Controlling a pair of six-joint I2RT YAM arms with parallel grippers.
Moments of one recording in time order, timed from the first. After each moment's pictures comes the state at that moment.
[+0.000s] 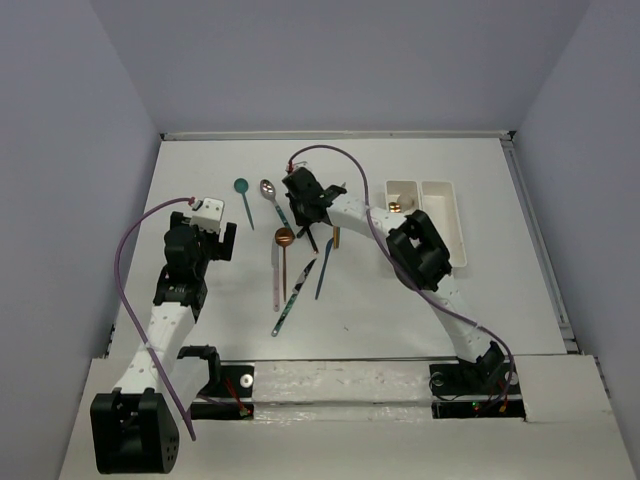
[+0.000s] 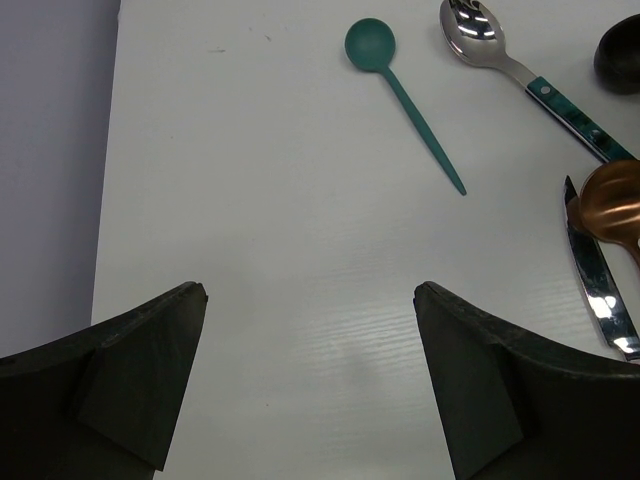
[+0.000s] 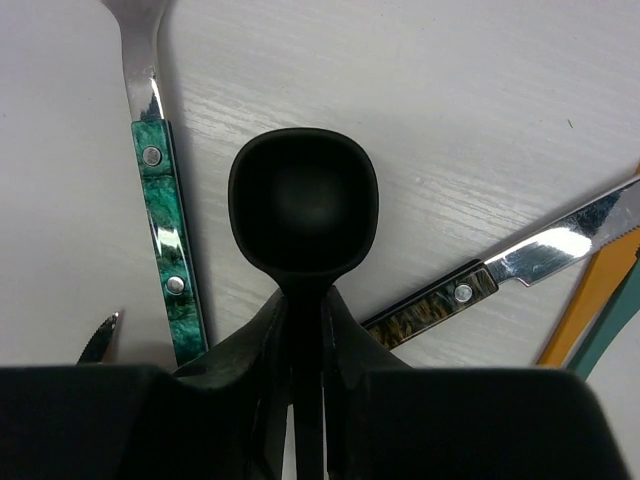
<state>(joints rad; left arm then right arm) -0.02 0.85 0.44 0.10 -0.02 0.28 0.78 2.44 2.04 -0.46 0.25 0.35</state>
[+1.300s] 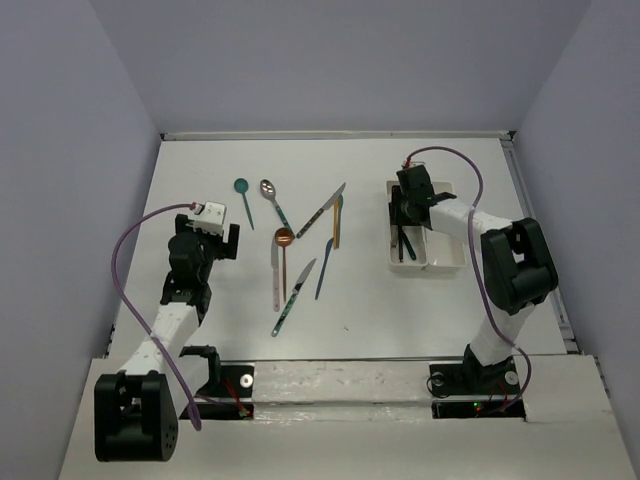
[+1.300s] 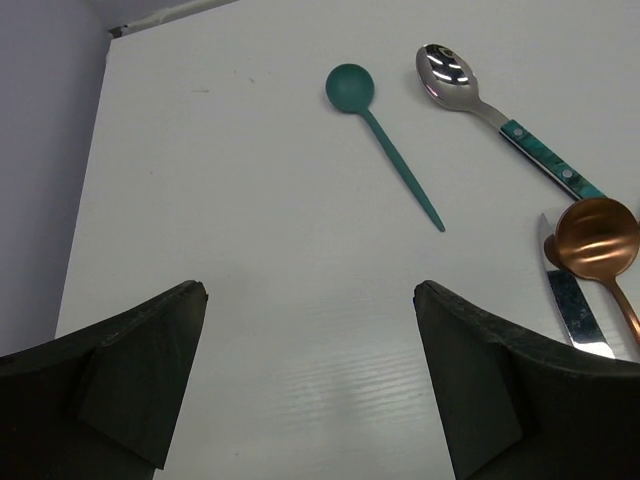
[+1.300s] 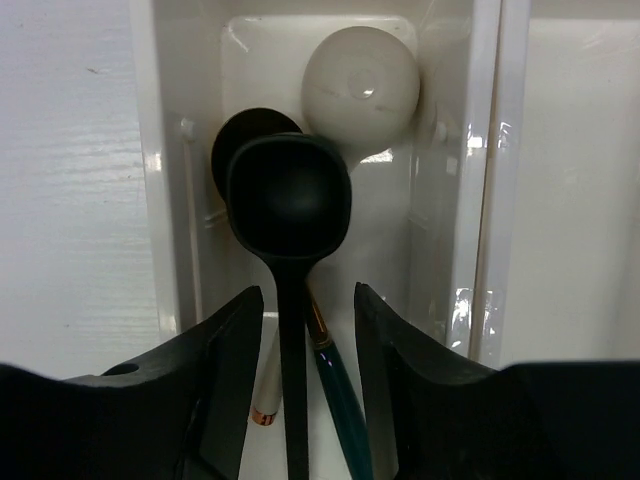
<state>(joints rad) -0.02 0.89 0.32 0.37 0.01 0.24 0.35 1.80 1.17 -0.25 0.25 0.30</state>
